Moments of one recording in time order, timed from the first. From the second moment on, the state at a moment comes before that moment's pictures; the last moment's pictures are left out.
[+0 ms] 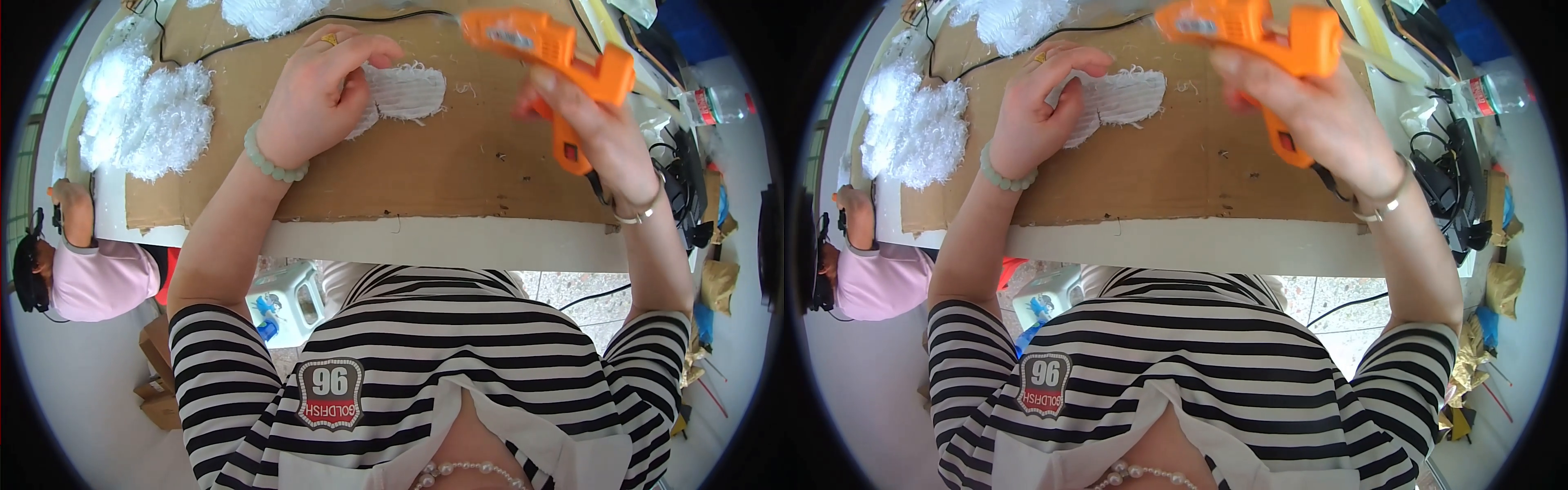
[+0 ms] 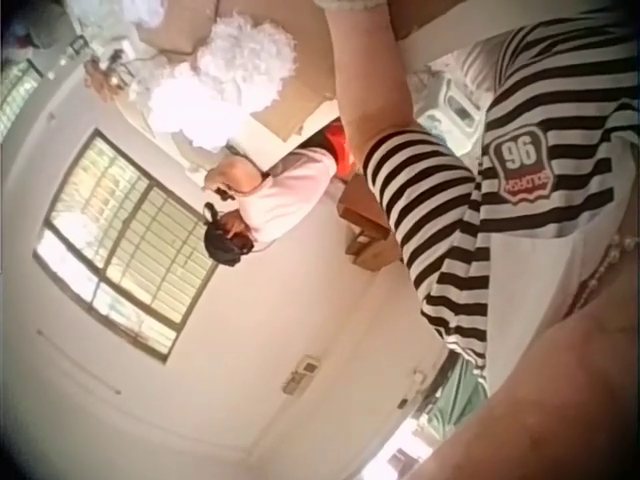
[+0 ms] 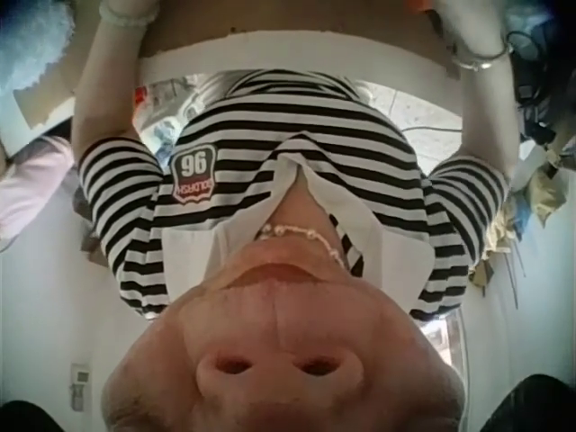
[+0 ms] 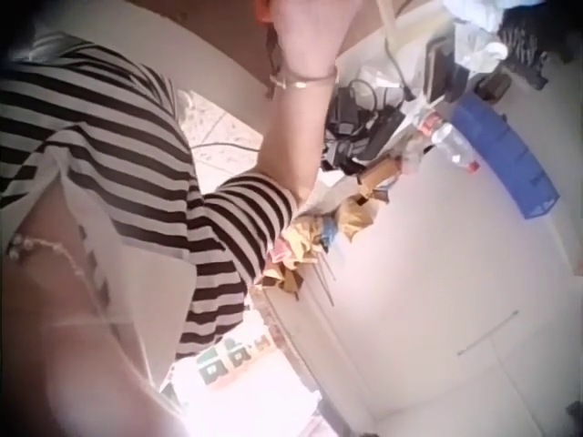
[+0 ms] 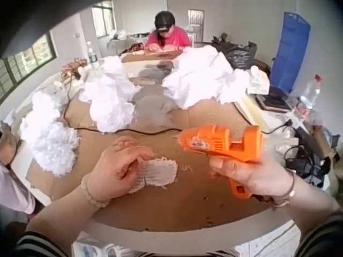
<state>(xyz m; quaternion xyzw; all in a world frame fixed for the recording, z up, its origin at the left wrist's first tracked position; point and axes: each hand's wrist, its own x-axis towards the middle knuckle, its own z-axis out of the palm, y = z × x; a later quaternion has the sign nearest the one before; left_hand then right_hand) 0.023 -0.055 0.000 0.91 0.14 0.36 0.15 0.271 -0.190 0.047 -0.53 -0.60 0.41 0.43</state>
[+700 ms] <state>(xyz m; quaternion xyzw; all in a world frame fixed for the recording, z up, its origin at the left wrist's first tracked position) 0.012 -0.062 0.018 0.96 0.11 0.27 0.05 0.255 -0.201 0.045 -0.66 -0.52 0.45 0.31</state>
